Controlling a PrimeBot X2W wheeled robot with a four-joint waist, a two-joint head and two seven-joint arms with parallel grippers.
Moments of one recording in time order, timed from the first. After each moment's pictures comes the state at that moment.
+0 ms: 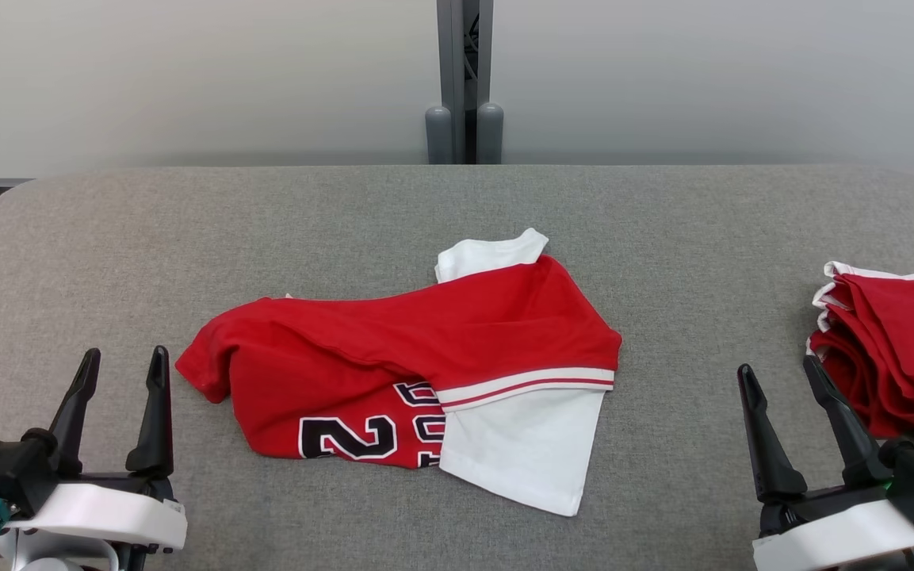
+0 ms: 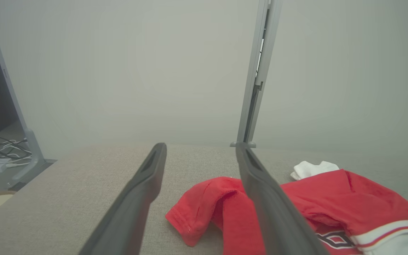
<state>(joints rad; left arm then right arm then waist) -0.05 0.35 -0.15 0.12 -0.51 0.07 -0.26 0.07 -0.05 0.03 -0.10 0.20 0.13 -0.09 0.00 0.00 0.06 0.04</state>
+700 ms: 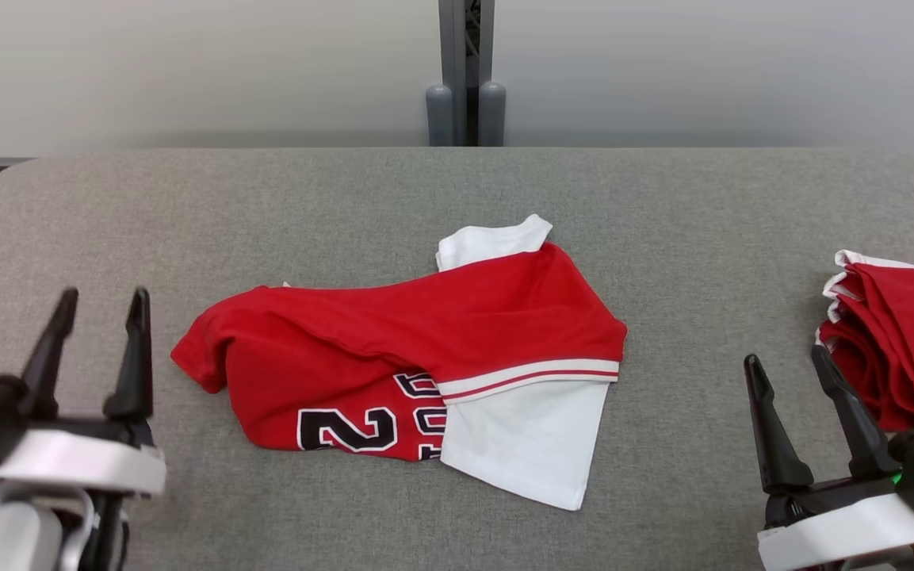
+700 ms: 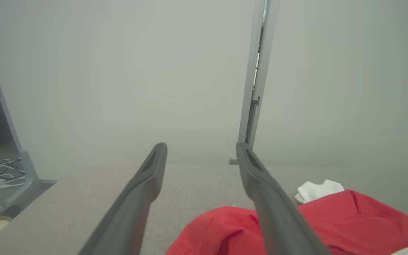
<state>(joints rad) -0.13 0.35 -0.11 0.13 -0.48 0.02 -0.25 0.06 -0.05 0.02 -0.12 0.20 0.13 -0.09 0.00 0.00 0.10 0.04</state>
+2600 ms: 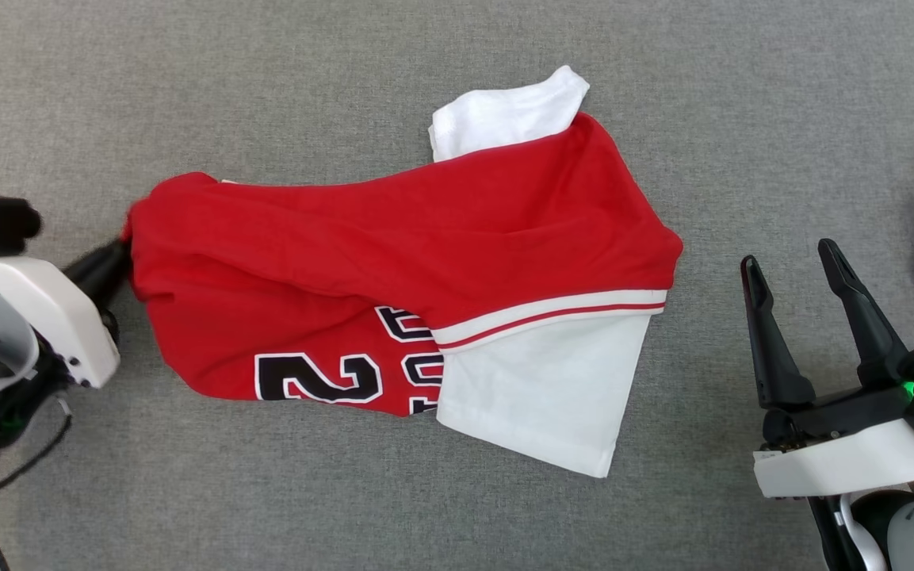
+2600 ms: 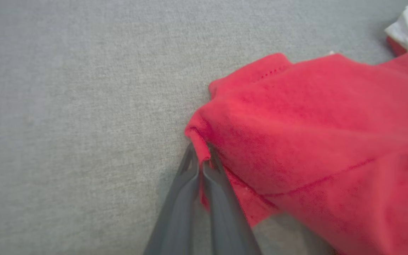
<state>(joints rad) -0.81 0.70 -0.99 0.58 -1.18 -0.13 0.04 -0.09 -0.05 0.04 -0.23 0.12 0.13 -0.03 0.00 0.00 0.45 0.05</state>
